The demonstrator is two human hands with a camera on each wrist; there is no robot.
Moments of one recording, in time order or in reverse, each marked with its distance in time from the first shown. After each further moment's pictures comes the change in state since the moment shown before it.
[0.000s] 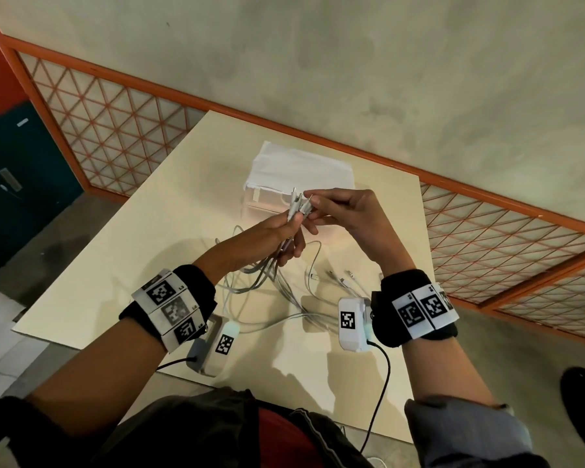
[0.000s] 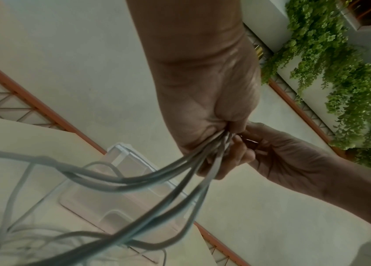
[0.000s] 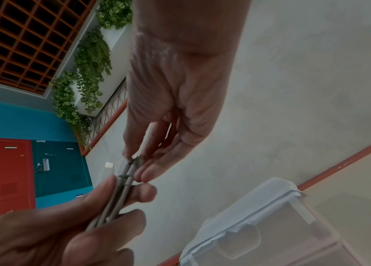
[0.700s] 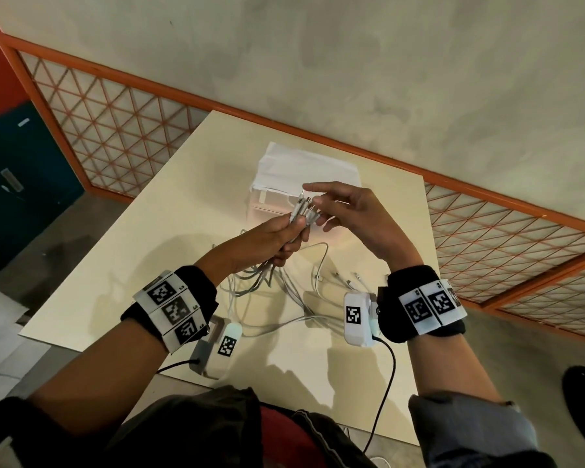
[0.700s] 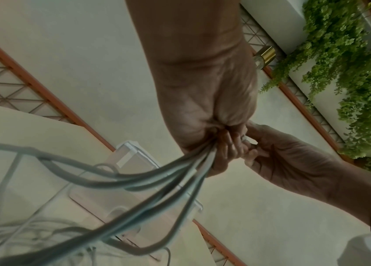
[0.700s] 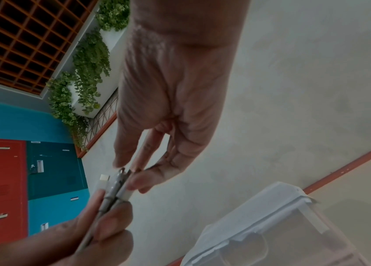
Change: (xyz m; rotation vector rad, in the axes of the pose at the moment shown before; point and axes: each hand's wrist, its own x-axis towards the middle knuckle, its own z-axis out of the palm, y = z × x) left_hand -0.002 -0.005 -0.013 -0.091 -0.037 -0.028; right_hand 0.006 -0.010 0.007 -0.133 -0.124 0.006
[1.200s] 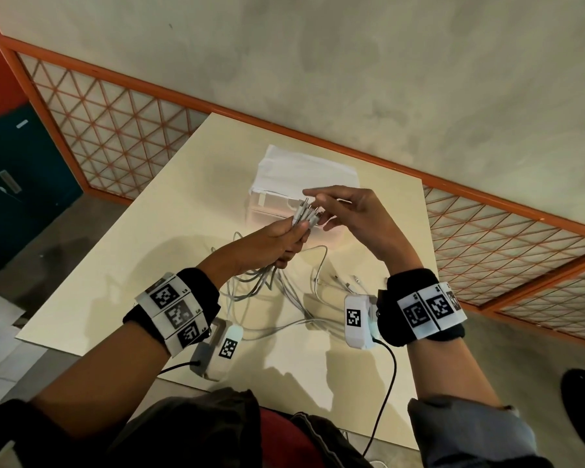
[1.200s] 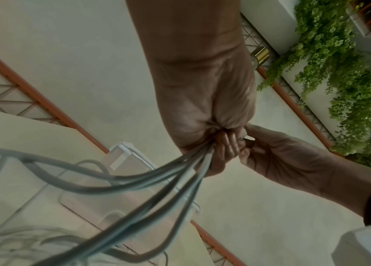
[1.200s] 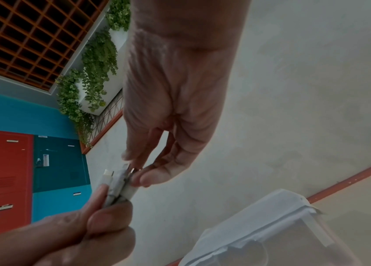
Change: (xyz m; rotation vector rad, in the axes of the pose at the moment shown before) left_hand 0.005 0.001 0.001 0.022 -0.019 -0.031; right_hand 0.004 0.002 -0.002 -0.056 0.050 -0.050
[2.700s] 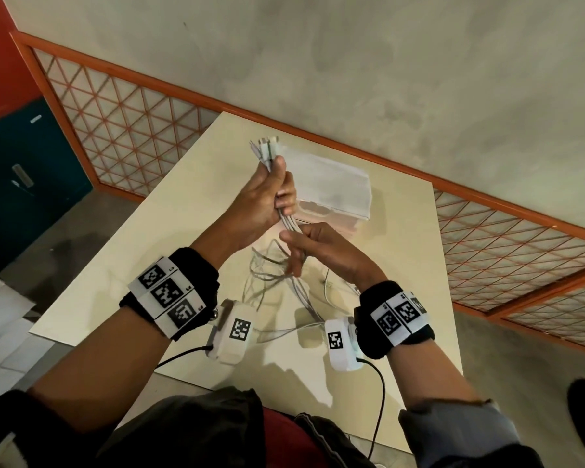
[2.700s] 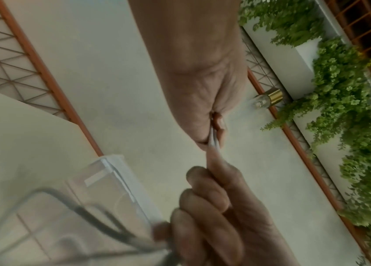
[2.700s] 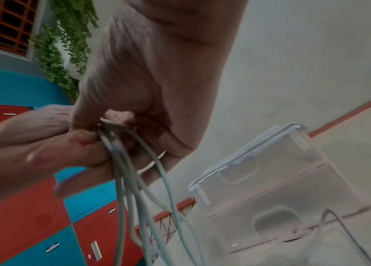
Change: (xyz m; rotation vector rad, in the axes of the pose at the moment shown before) left_hand 0.003 0.027 -0.032 -0.592 0.240 0.368; right_hand -0.002 0.011 0.058 0.065 -0.332 0.190
